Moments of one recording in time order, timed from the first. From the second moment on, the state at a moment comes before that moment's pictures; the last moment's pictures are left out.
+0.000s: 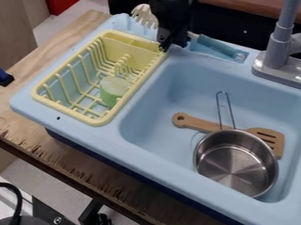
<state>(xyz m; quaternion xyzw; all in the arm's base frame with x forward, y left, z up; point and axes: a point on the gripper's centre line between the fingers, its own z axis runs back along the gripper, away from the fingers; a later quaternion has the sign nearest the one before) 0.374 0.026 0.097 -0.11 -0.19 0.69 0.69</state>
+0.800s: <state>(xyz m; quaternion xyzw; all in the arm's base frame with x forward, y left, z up) 0.381 0.019 0.096 -0.09 -0.17 0.68 0.71</state>
